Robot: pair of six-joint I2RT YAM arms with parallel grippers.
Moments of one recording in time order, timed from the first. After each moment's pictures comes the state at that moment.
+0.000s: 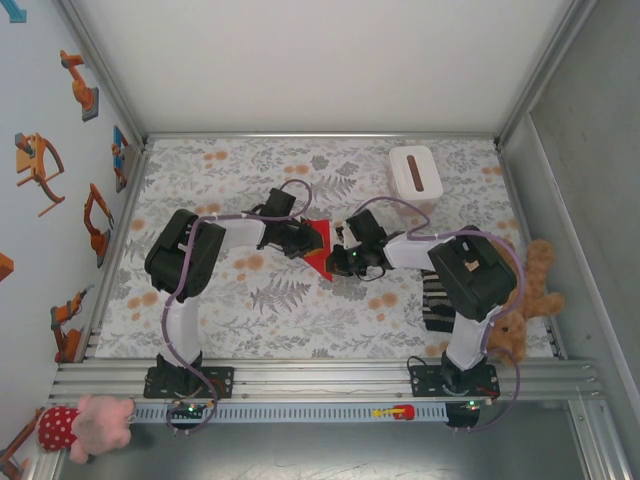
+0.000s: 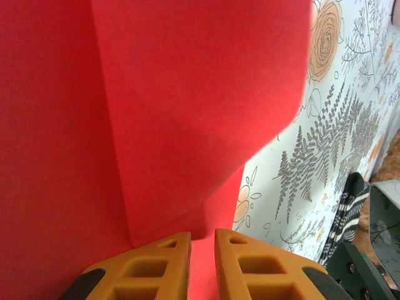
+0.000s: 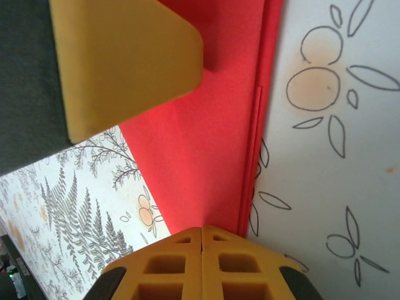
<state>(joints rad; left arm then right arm) -0.58 2.03 1.15 -0.15 0.58 -0.79 0.62 1.83 0.91 -0.08 -0.53 0.67</state>
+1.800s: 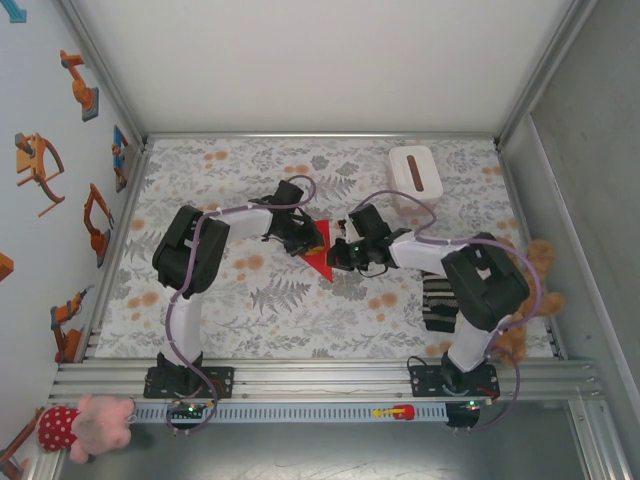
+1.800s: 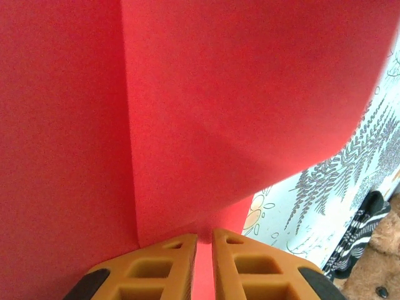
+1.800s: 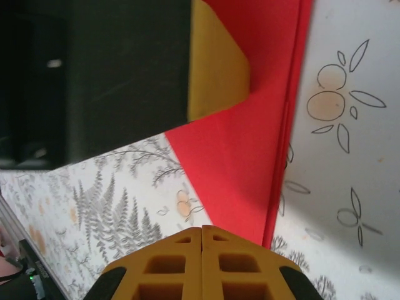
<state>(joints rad) -0.59 2.08 1.31 -0.41 0.52 -0.83 0.62 1.77 0.93 -0.12 -0.50 0.68</state>
